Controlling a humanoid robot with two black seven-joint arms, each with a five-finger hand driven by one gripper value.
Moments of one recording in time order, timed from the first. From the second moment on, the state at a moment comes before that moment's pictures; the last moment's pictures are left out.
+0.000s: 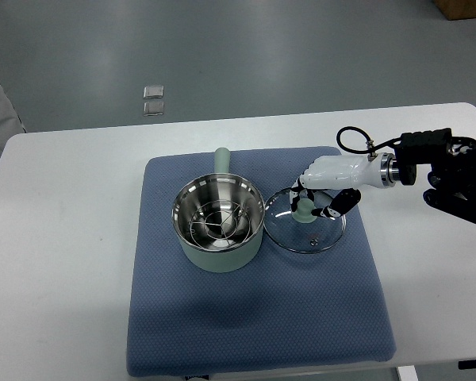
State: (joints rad) left arm 0.01 0.00 -0.04 -0.16 0.01 -0.02 0.04; right arm 1.06 -0.50 -0.01 0.97 -1.63 0.04 0.57
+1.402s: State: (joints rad) left arm 0.01 0.00 -0.04 -0.16 0.01 -0.02 0.04; right arm 0.90 -0.31 0.29 0.65 -0.34 0.20 0.60
